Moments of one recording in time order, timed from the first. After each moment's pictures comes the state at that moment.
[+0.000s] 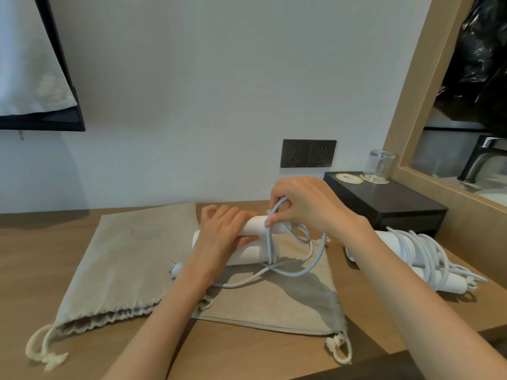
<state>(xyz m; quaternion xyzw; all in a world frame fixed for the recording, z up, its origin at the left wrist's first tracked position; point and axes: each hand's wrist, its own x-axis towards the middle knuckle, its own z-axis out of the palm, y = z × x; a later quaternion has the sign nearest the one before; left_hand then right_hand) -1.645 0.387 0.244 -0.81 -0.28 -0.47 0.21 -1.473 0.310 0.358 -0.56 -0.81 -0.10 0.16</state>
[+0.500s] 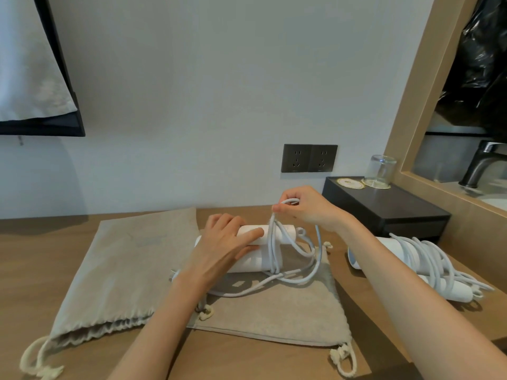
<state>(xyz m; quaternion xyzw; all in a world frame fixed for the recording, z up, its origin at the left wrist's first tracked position) -1.652 0.390 0.244 -0.83 -0.22 -0.42 0.29 -1.446 0.348 0.333 -0.60 -0.69 0.23 0.33</state>
